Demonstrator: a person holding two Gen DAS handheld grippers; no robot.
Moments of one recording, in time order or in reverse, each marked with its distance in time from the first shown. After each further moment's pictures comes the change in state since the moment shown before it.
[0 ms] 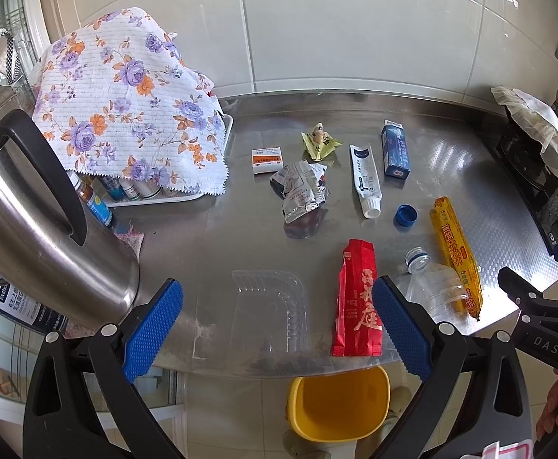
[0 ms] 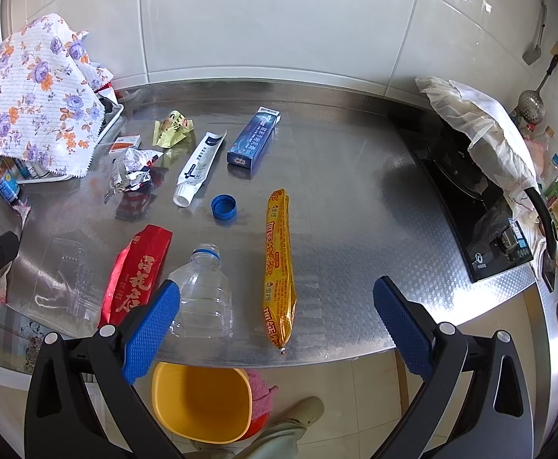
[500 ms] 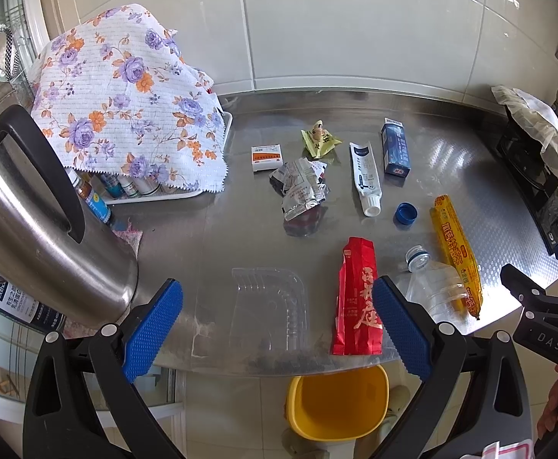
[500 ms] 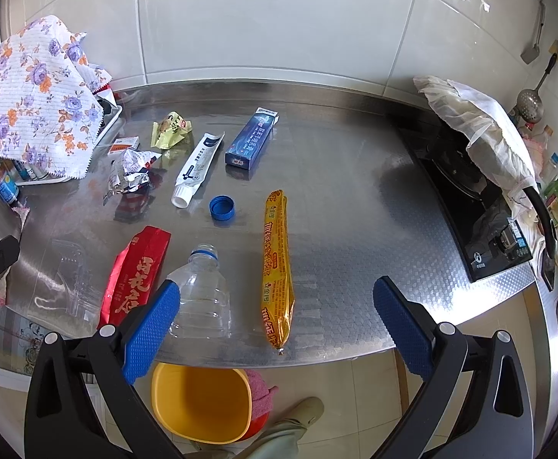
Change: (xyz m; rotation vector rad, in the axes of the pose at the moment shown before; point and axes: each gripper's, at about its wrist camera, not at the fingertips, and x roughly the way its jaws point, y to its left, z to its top) left arm 0.002 0.001 0.000 -0.006 0.008 -0.006; right arm 0.000 -0.003 0.000 0.007 -0.001 -0.003
